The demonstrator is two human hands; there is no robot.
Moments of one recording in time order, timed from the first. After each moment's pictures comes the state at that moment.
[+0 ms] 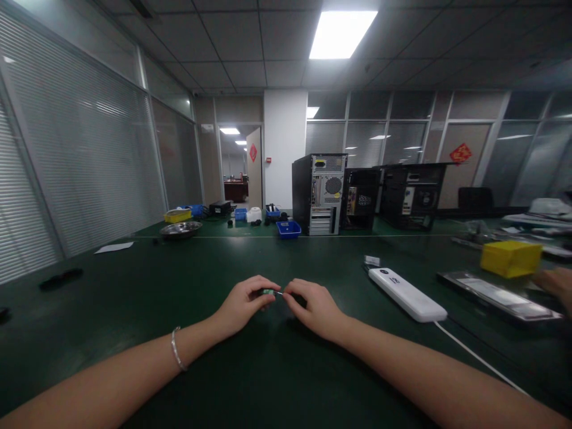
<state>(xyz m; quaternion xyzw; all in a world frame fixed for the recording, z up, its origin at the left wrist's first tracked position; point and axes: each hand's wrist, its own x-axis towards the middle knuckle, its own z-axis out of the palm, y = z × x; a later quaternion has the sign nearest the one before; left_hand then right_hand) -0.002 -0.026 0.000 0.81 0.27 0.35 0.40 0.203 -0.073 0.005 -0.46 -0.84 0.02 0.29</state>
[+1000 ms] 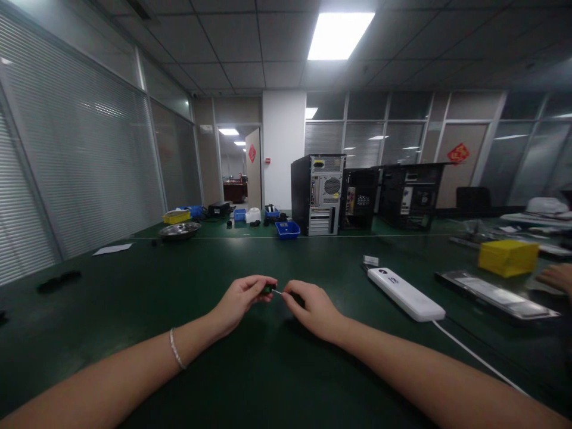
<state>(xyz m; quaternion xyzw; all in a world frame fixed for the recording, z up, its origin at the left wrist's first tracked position) 0.002 -0.024 0.001 0.65 0.28 0.40 0.58 0.201 -0.073 0.005 -0.47 -0.83 0.07 0.30</state>
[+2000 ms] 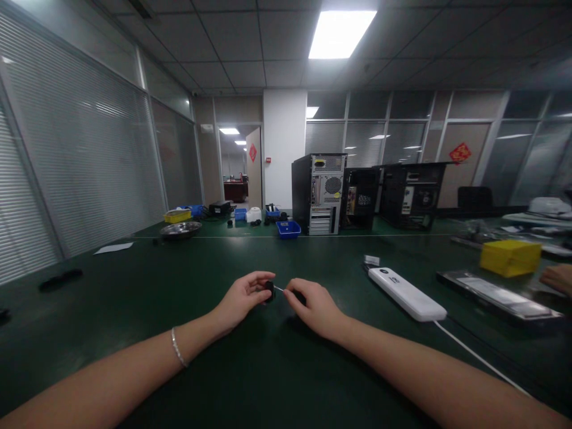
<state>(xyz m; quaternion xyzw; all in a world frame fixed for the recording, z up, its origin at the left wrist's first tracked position) 0.001 -0.022 -0.003 0.67 0.29 0.39 0.55 0.203 -0.066 -0.001 -0.48 -0.81 0.05 0.32</state>
